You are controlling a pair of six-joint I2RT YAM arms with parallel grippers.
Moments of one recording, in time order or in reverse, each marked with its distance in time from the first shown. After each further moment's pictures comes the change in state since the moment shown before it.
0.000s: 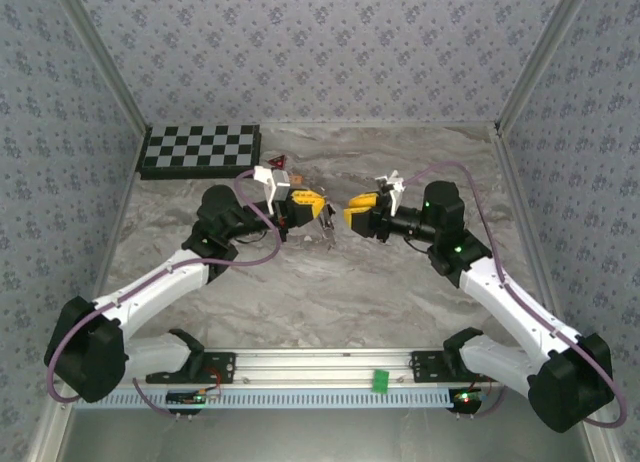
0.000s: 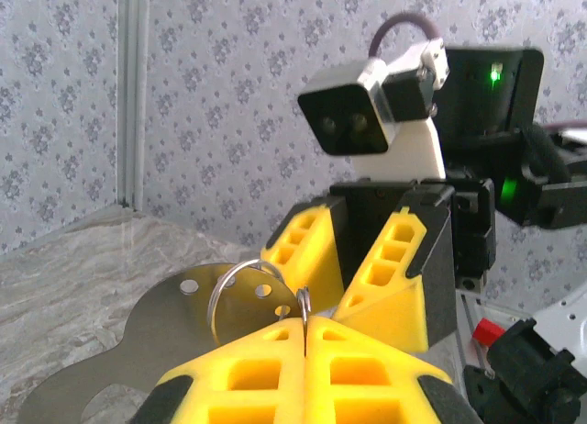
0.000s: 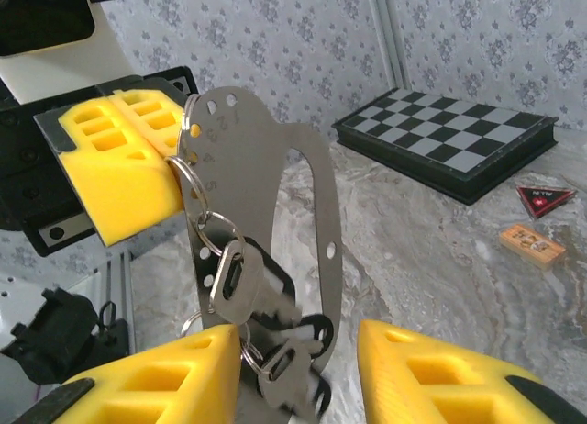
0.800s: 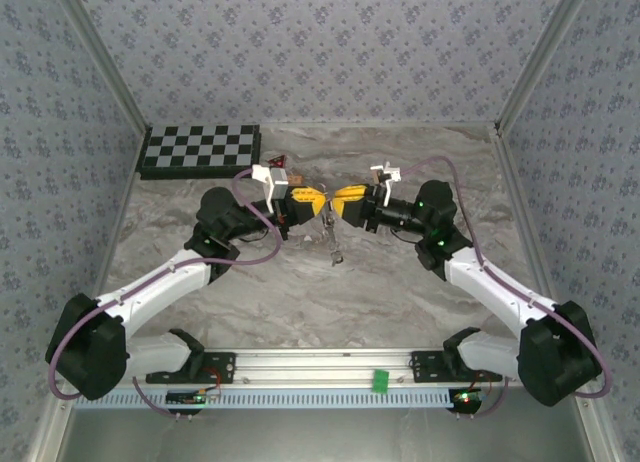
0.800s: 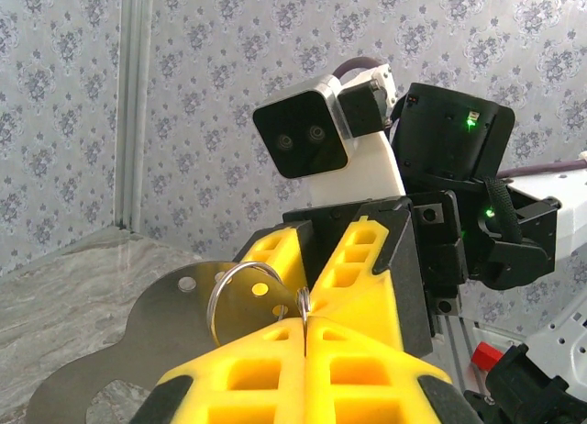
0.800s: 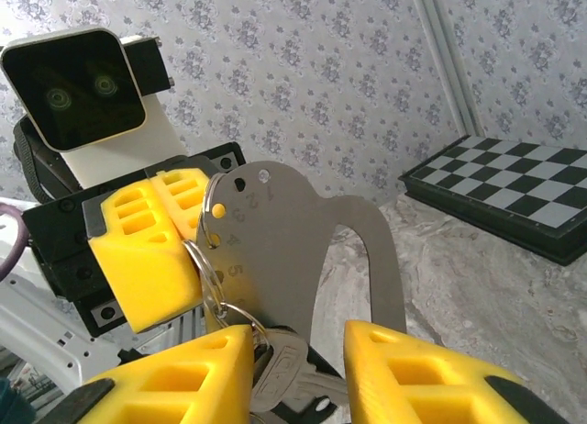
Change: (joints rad) left arm -0.008 0.013 -0.007 0.077 -0.014 -0.039; right arm 0.021 0.149 -0.026 0.407 -0.095 0.252
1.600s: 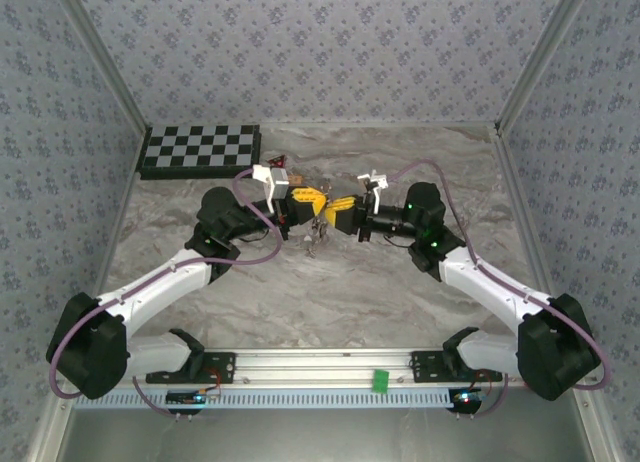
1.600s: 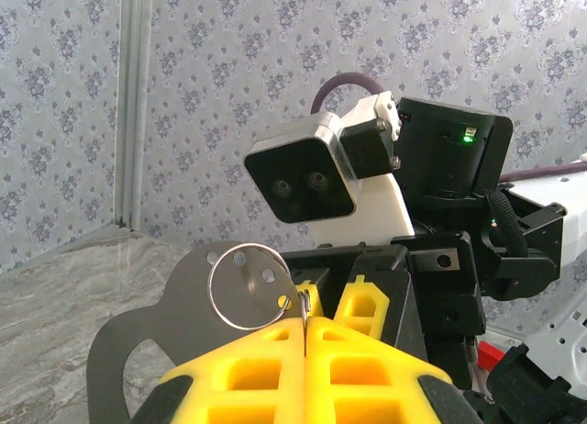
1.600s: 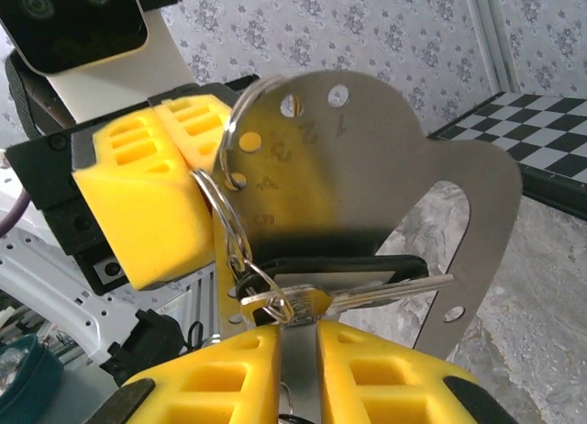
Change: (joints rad) left arm -0.001 0.004 0.000 0.002 0.000 0.000; right arm 0.055 0.027 0.000 -0.066 -0.022 -0.050
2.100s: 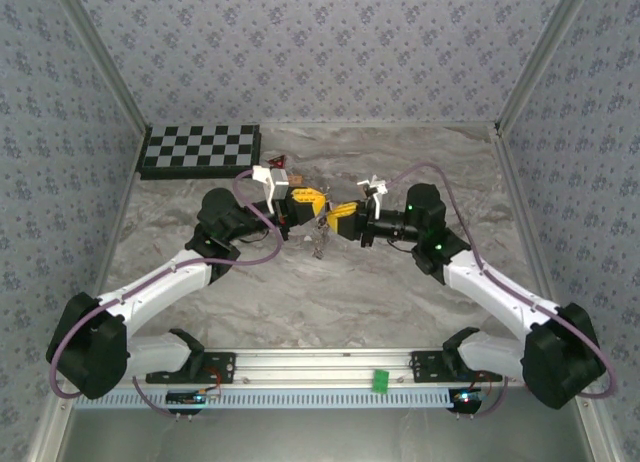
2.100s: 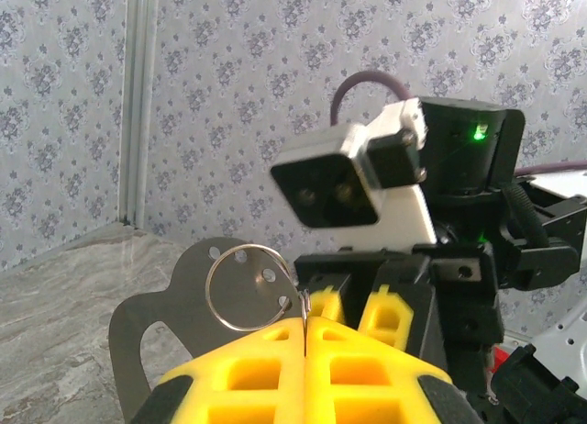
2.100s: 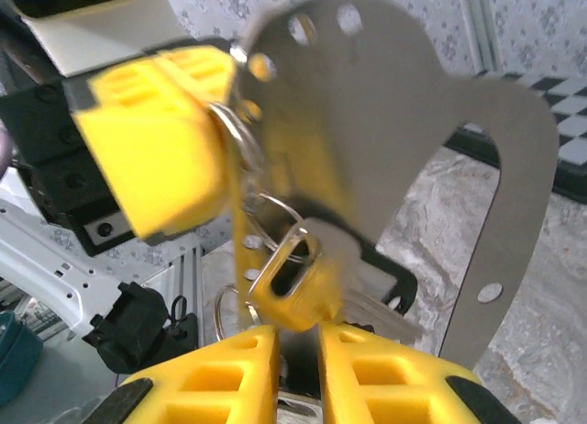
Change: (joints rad) left arm 0.000 0.000 -0.010 0.005 -0.011 0.000; right arm -0.009 -0.067 0.000 -0.146 0.018 -0.100
